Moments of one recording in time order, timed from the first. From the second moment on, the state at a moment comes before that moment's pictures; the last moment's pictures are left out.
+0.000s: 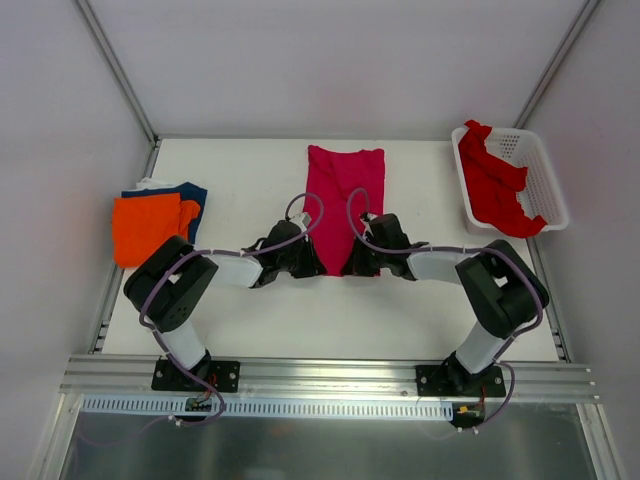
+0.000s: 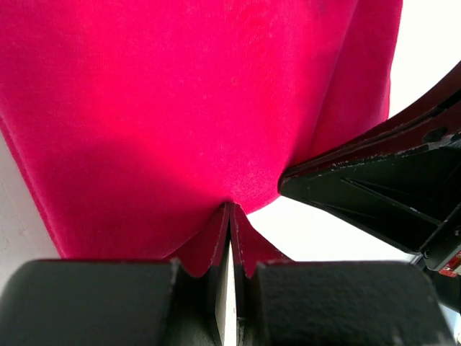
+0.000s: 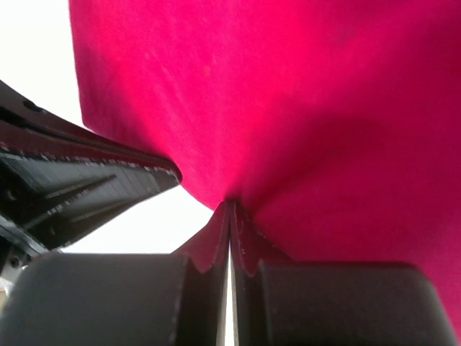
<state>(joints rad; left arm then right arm) -0.67 1.71 0.70 0.29 0.21 -0.75 0.60 1.70 0.77 0.09 -0.34 0.63</state>
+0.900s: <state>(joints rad) -0.67 1.50 0.64 0.15 0.02 -0.71 0.61 1.27 0.67 -0.24 -0.02 0.57</state>
